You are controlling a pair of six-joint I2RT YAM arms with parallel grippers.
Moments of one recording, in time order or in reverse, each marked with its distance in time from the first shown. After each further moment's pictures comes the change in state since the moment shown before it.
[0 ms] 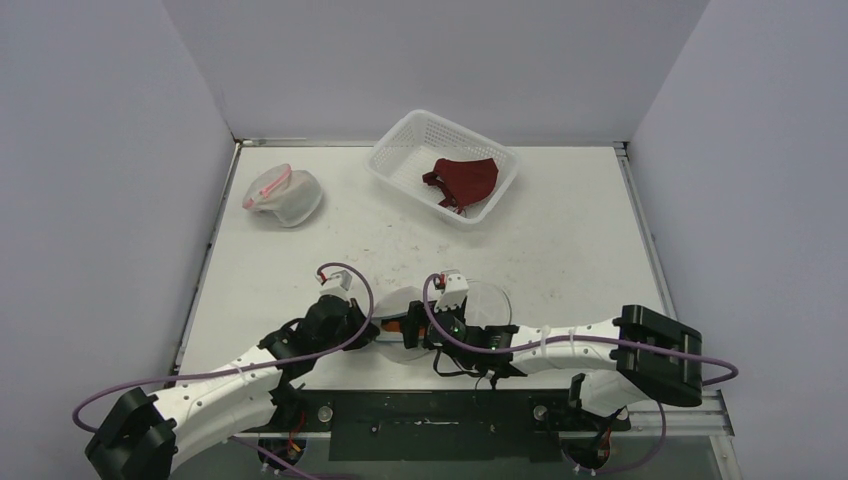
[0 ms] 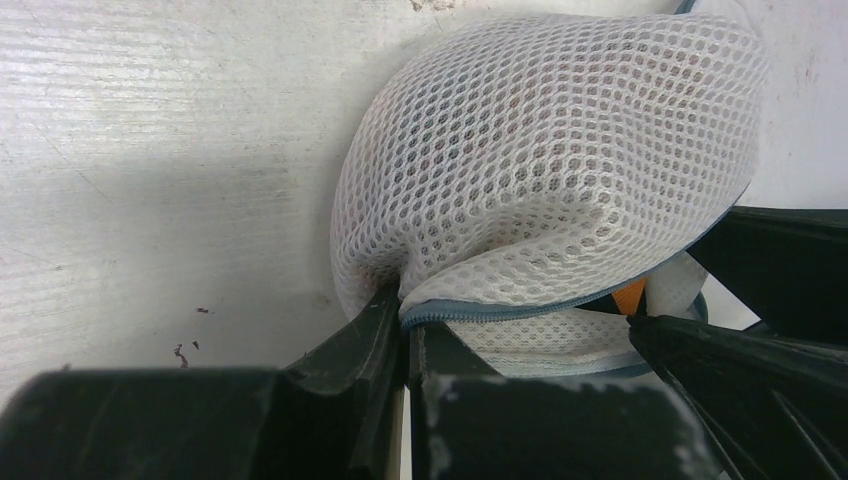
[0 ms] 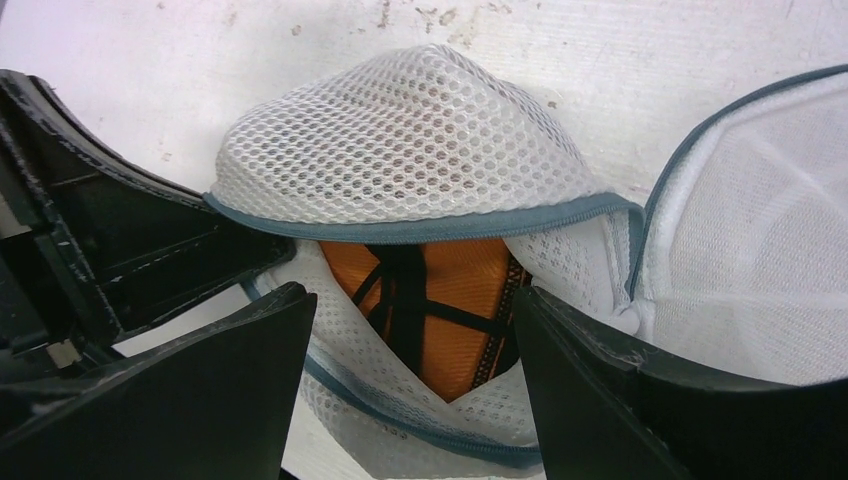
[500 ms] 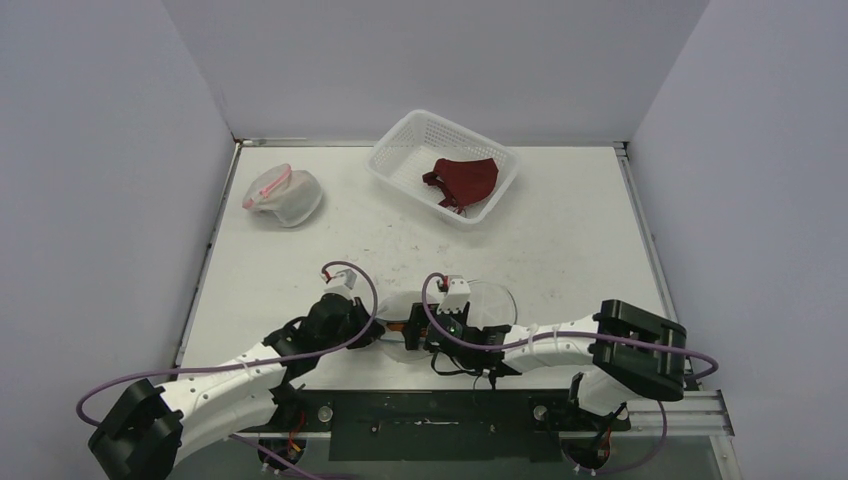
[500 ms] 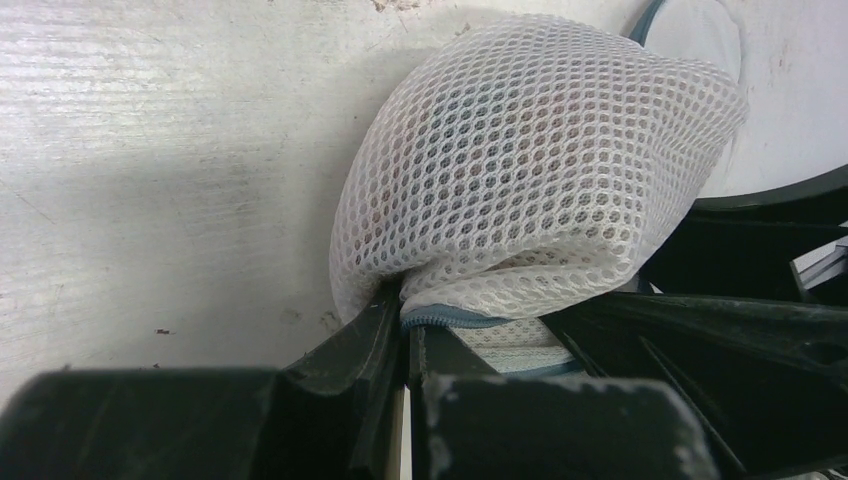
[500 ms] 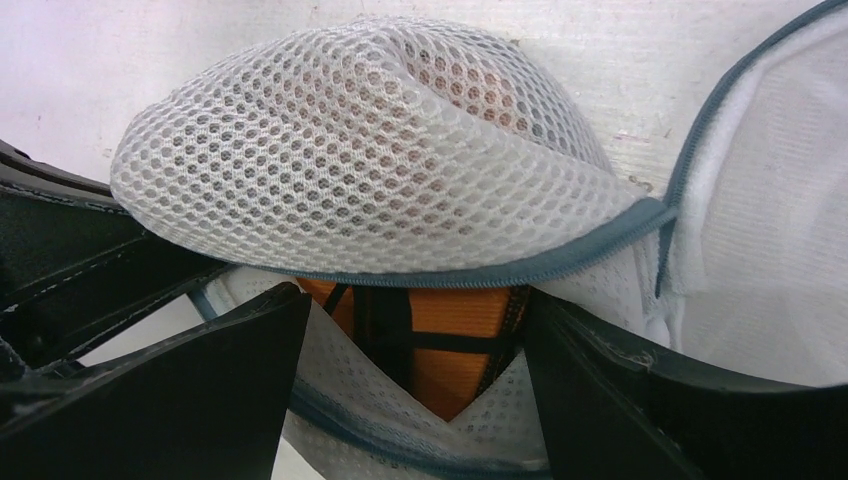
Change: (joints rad) left arm -0.002 0.054 0.000 0.072 0.037 -0.002; right arm -0.026 0.081 -0.029 0.007 -0.033 0.113
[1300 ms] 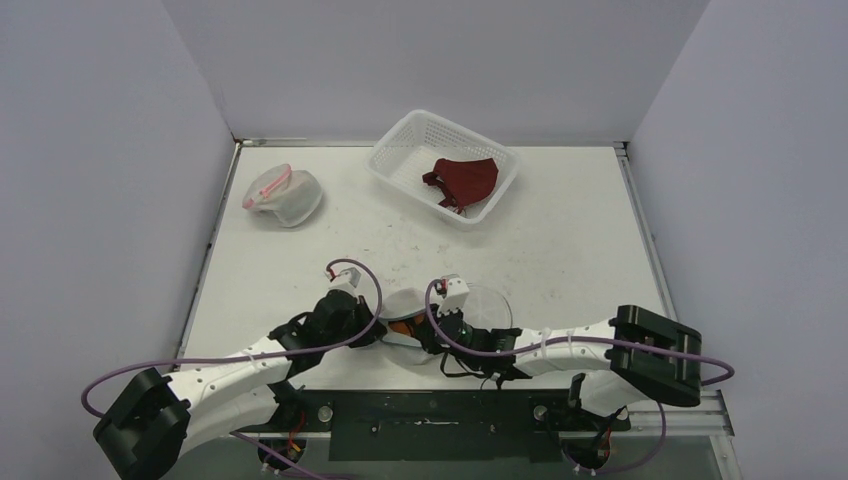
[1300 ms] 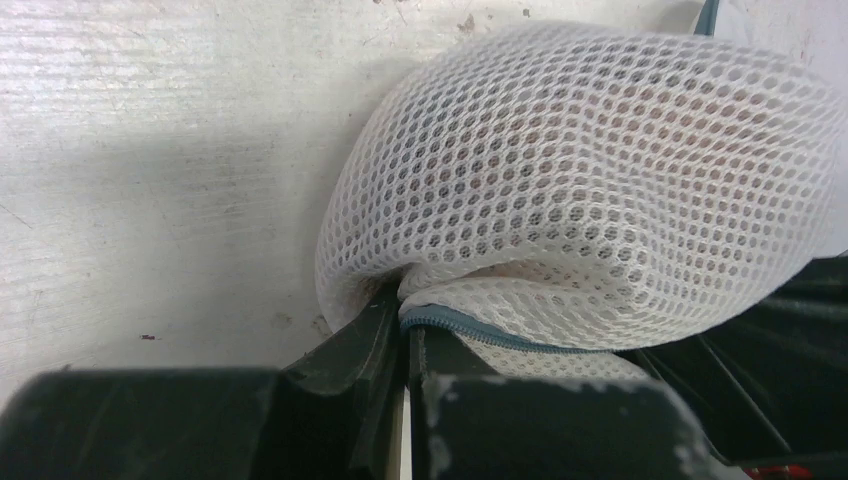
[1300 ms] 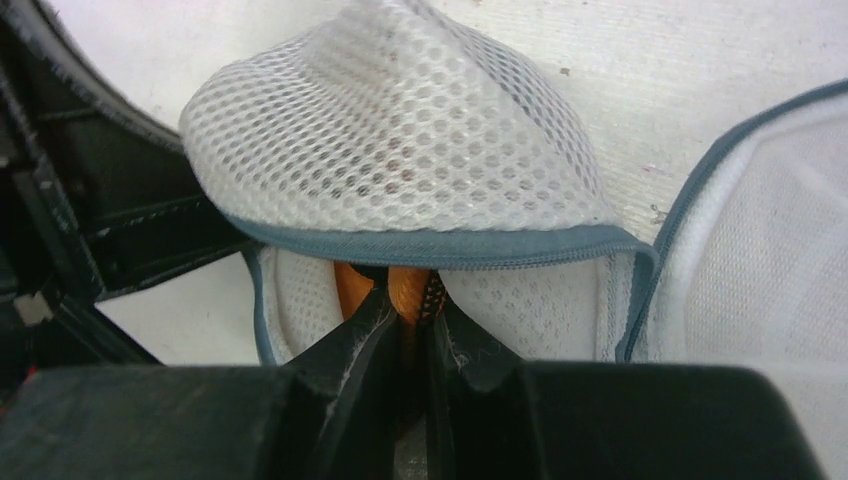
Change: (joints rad) left arm -0.006 0.075 0.024 0.020 0.008 -0.004; right arm 0.007 -0.046 -0.053 0.114 -0.042 -0.119
